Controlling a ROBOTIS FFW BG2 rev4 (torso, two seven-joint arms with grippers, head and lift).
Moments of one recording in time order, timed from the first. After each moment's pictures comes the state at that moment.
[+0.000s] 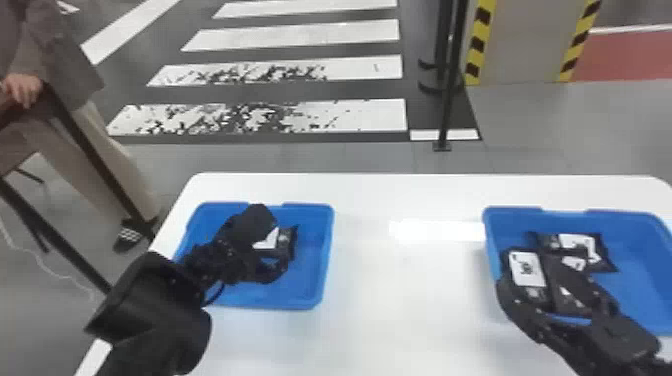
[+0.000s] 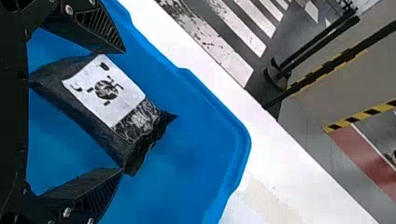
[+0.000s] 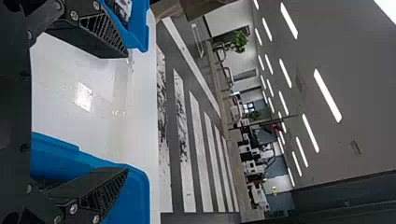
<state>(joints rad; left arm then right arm) -0.03 0.33 -0.13 -1.58 -0.52 0.44 -0.55 0.48 -0.19 -0.05 -1.94 -0.37 0.11 0.47</state>
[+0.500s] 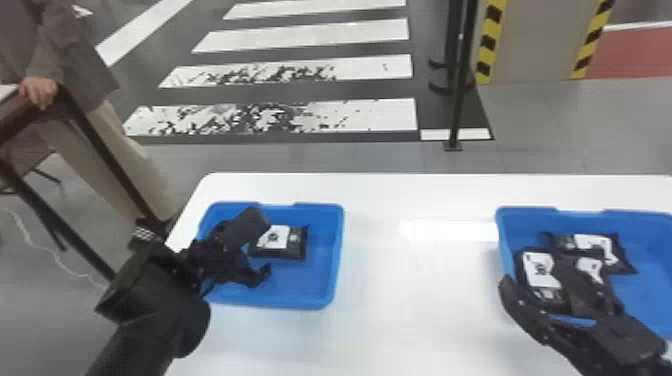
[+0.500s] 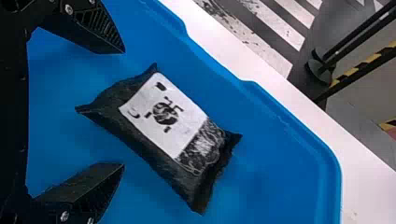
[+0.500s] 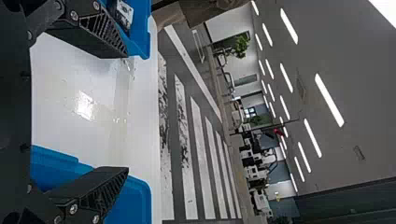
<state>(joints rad) -0.10 0.39 -0.13 -1.44 -0.58 0.48 -0.58 0.46 -0.19 -0.02 -1.92 -0.37 0.11 0.47</state>
